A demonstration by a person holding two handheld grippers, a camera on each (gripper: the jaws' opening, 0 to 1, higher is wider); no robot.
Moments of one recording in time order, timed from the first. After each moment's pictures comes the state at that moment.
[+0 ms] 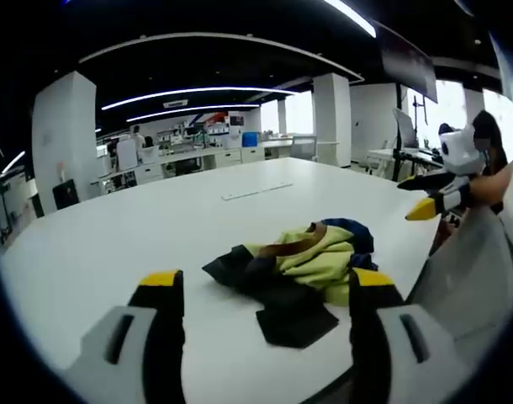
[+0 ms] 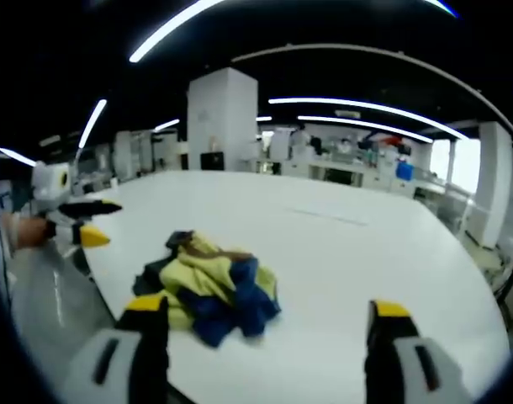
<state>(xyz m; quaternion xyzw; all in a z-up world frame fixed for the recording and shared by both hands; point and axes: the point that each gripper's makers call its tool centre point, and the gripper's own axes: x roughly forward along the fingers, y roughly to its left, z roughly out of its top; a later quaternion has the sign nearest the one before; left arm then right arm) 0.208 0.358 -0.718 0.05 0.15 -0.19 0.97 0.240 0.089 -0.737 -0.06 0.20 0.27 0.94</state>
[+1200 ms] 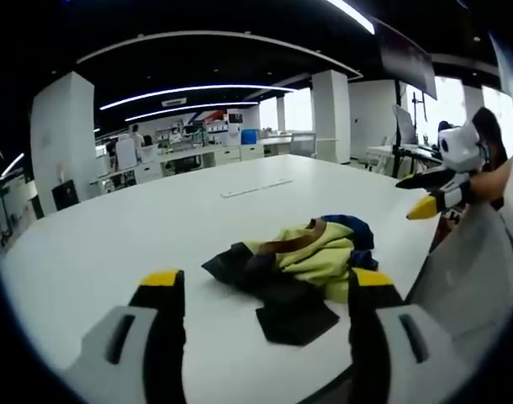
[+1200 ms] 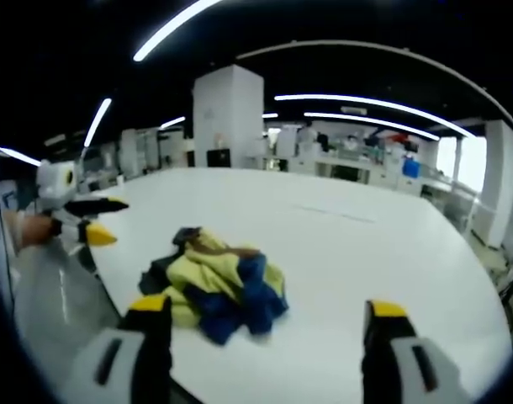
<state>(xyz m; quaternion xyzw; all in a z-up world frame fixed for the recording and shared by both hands) 0.206 0.358 -0.723 0.06 0.15 -0.19 0.97 0.236 0.093 -0.741 -0.06 0.21 0.29 0.93</state>
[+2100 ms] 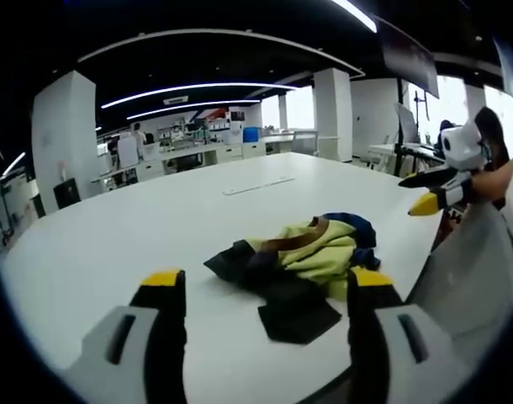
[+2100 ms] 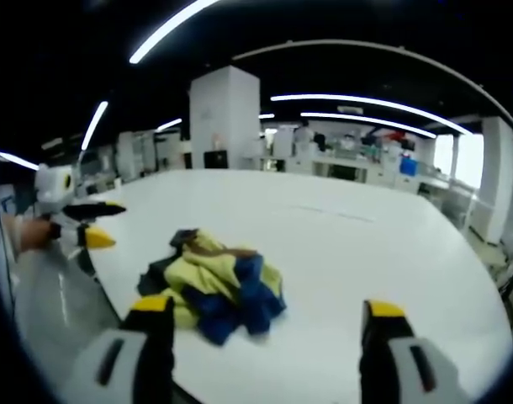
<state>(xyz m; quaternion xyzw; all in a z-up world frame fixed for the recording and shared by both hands) 0.207 0.360 -0.723 0.06 0.16 -0.19 0.97 0.237 0.090 -0.740 -0.06 0.21 0.28 0.94</state>
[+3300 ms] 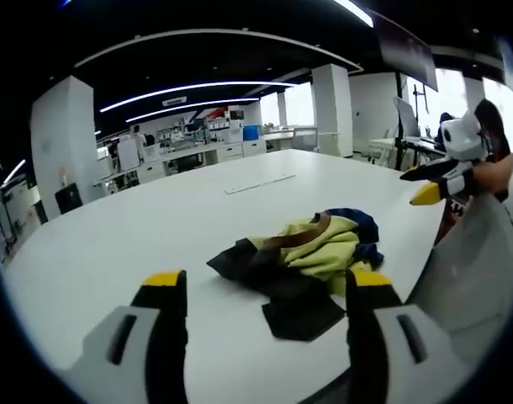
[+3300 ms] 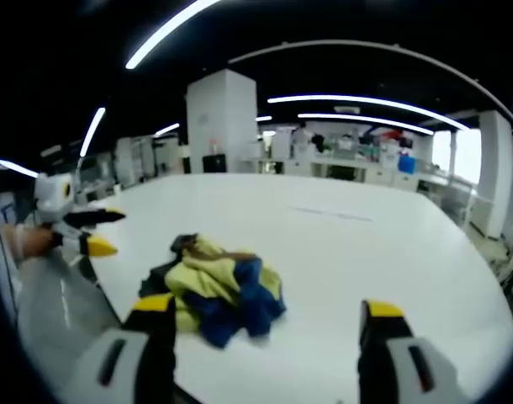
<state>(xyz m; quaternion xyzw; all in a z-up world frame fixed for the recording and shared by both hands) 0.206 0.362 -0.725 0.08 0.16 -0.19 0.97 0.240 0.085 -0.736 -0.03 0.21 0.28 0.94</state>
